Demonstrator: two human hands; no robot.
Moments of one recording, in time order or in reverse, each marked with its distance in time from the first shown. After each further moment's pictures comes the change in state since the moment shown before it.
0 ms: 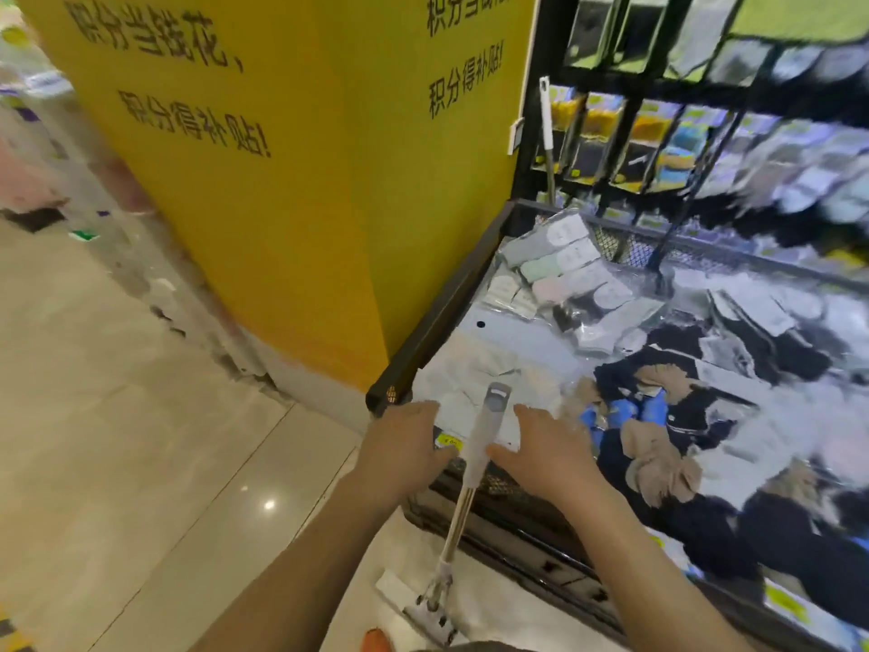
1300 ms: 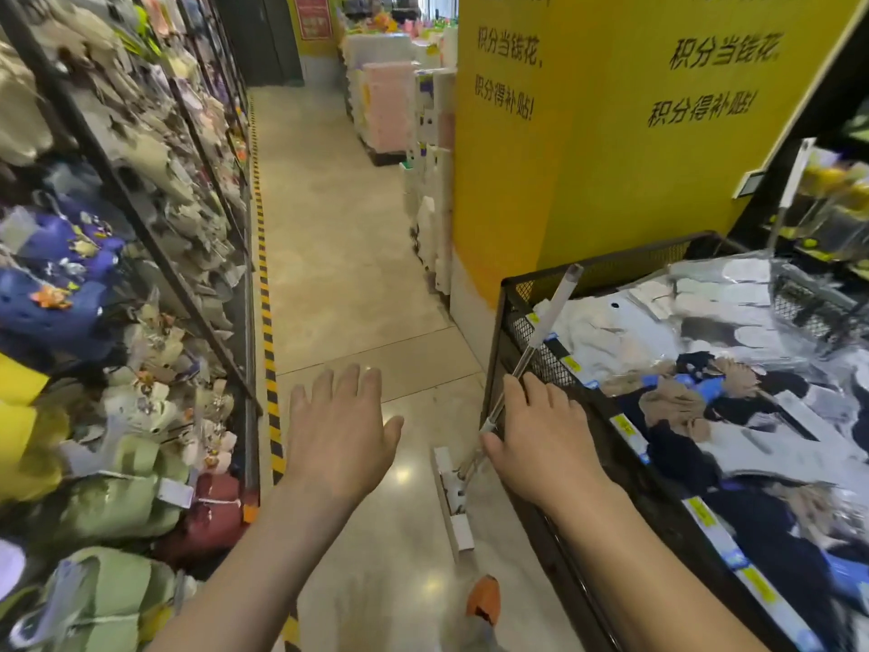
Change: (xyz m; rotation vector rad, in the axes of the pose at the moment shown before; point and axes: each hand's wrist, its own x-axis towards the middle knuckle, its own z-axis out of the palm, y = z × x) left_hand -0.465 0.241 0.125 0.212 0.355 -0.856; right_hand -0.348 0.141 0.018 -0.467 0.070 -0.754
